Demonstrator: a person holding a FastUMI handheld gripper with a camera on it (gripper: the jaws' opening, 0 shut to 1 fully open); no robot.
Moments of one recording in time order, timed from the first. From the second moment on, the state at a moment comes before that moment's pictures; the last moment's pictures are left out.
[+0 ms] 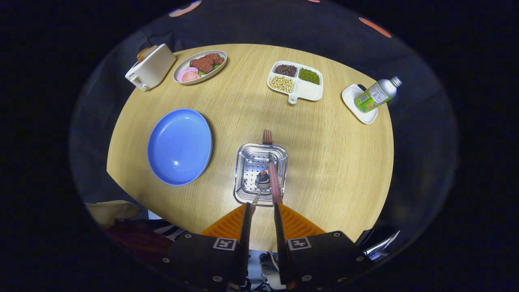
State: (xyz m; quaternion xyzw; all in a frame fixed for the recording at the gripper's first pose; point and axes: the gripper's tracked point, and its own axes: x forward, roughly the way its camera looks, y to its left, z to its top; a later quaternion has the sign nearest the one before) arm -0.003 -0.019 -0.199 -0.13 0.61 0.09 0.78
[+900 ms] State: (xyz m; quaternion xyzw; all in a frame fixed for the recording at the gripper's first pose) arm 0.057 -0.058 -0.040 -0.01 0.22 0.01 0.98
